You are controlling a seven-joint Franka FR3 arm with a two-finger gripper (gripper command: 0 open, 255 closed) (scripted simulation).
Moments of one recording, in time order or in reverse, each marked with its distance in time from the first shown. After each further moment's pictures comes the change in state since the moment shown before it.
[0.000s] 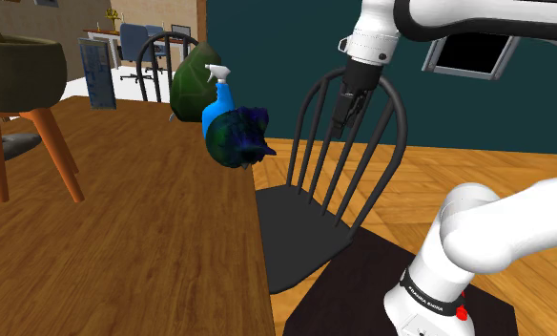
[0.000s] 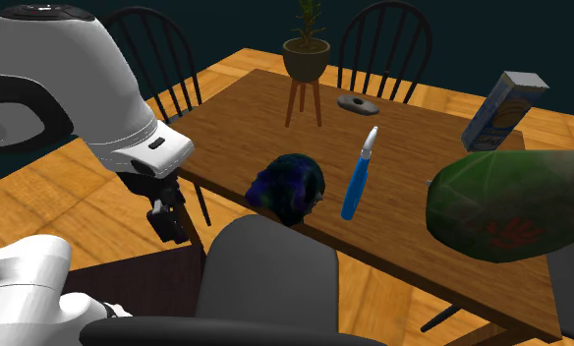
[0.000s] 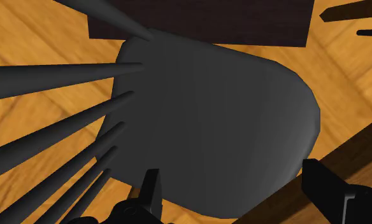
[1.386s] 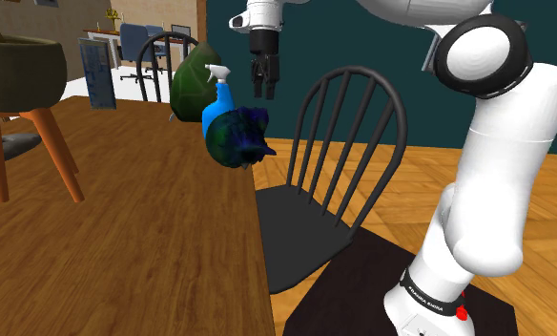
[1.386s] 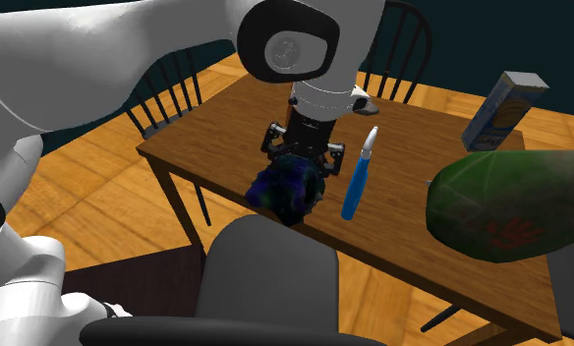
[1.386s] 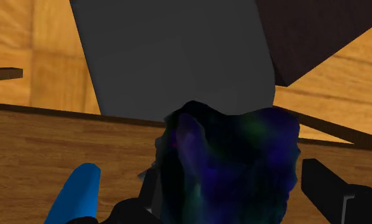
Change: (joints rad) arm 0.160 0.984 -0.200 1.048 0.109 -0.315 -0.957
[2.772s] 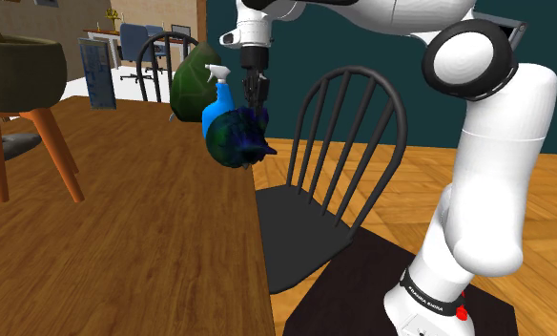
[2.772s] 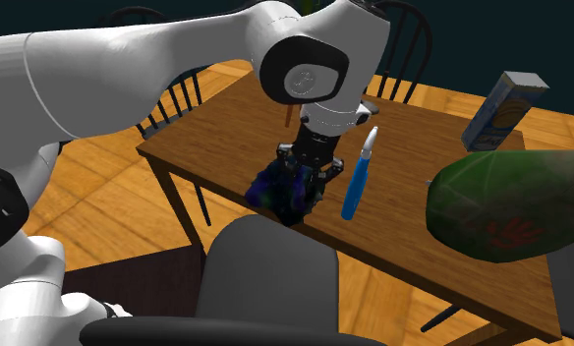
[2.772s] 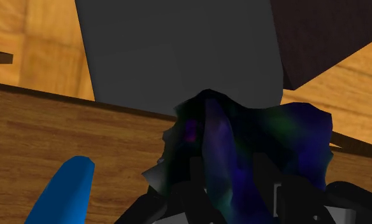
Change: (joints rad) arm 0.003 0.053 0.010 -0.028 0.006 0.060 -0.062
